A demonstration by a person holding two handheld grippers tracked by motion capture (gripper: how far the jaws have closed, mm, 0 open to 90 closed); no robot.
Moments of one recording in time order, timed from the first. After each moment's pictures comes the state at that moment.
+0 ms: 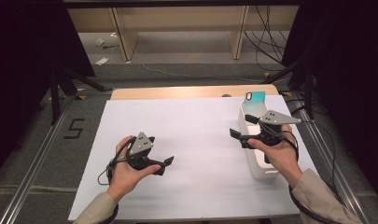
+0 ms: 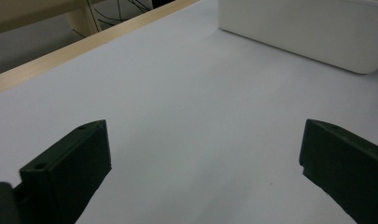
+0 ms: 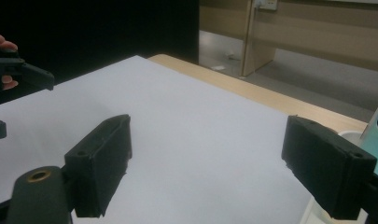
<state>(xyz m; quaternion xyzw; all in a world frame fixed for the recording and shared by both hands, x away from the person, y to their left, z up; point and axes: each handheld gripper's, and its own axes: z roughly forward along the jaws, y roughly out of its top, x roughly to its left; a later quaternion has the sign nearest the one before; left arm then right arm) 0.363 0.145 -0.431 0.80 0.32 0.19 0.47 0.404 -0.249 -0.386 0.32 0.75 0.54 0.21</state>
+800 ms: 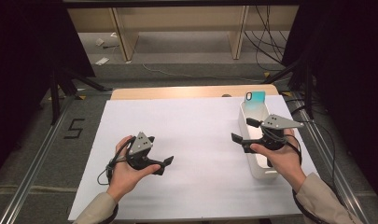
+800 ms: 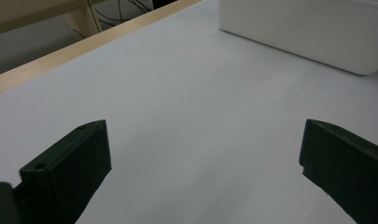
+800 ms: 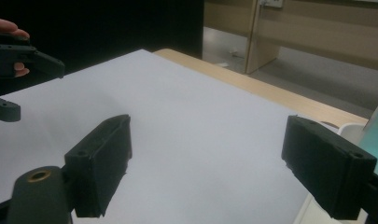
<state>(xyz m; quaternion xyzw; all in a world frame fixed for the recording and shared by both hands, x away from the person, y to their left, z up) 0.363 0.145 -0.431 0.79 0.32 0.19 0.48 0.393 -0.253 -0.389 0.31 0.76 0.53 0.21</state>
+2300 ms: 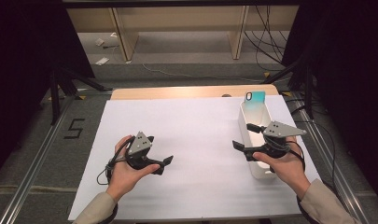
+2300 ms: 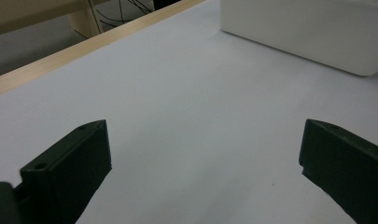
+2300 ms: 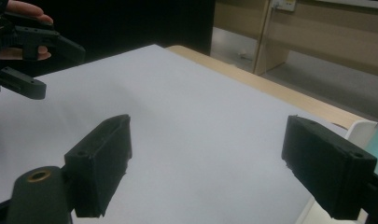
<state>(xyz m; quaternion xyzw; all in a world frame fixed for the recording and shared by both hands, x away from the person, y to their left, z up) 0.363 0.146 -0.430 0.79 0.33 0.19 0.48 0.376 -0.257 -0.393 0.29 0.77 0.53 0.21</state>
